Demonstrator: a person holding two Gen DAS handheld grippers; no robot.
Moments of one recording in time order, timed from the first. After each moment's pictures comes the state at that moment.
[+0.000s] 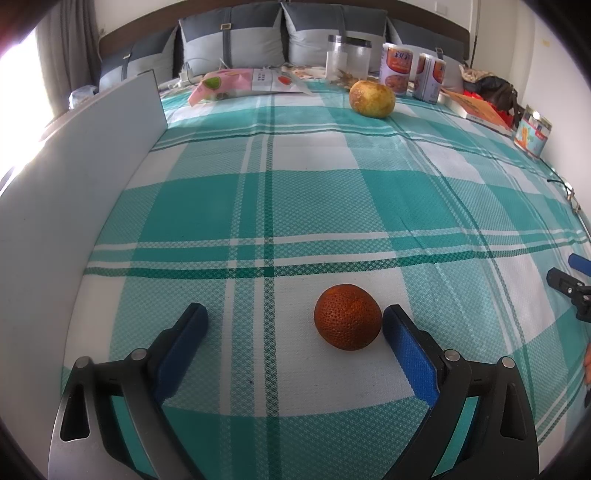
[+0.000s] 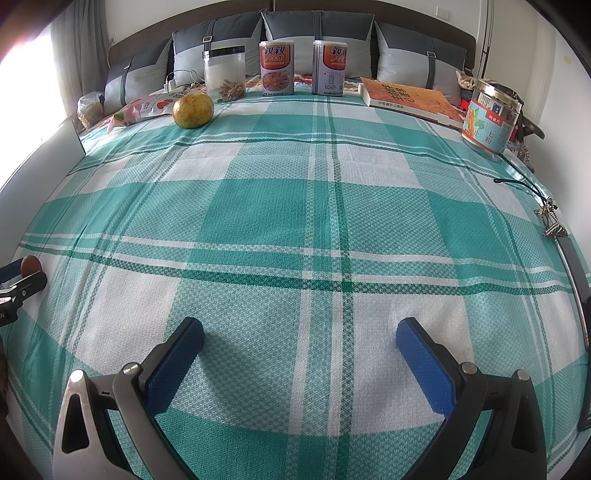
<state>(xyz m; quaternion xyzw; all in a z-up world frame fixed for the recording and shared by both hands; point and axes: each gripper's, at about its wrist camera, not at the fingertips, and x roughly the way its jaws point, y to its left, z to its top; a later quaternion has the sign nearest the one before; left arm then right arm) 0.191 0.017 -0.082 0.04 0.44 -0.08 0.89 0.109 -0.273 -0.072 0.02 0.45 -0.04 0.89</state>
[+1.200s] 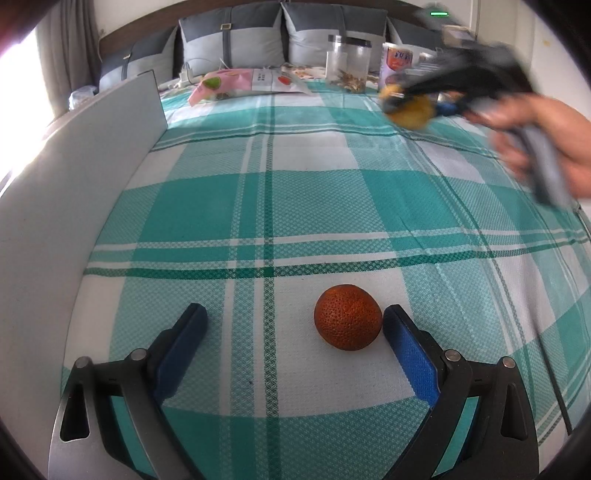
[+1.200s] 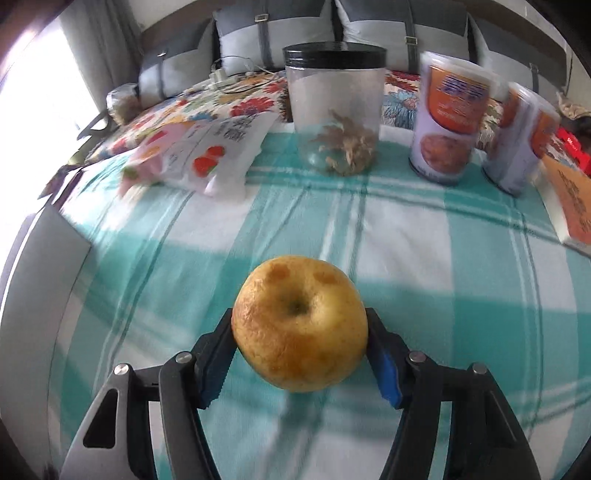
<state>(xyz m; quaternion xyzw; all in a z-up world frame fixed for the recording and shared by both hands) 0.192 0.017 -0.083 0.04 0.44 -0.07 0.89 0.379 -0.172 -0.045 0.04 0.50 0.10 0.86</state>
